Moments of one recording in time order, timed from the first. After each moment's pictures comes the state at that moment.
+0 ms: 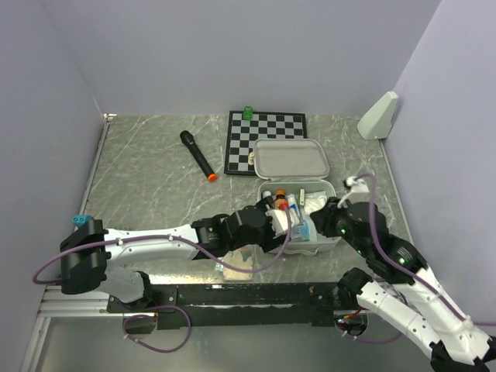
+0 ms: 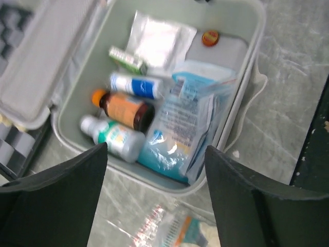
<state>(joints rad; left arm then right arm) -1.26 1.41 0.95 0.06 -0.23 0.21 0.66 0.49 0.77 -0.76 0.23 0.53</state>
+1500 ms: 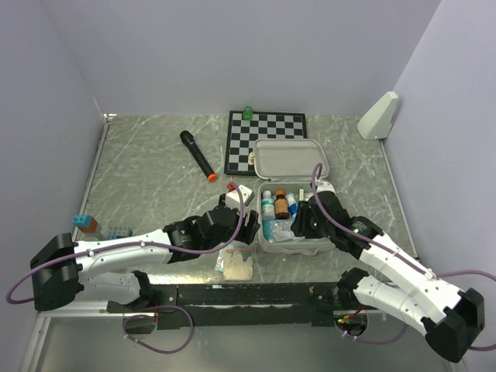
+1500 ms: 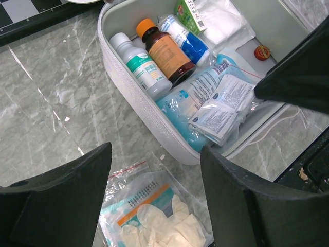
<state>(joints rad) -1.15 1.20 0.72 0.01 -0.37 -0.39 0.66 0.84 0.63 -0.64 0.11 0.62</state>
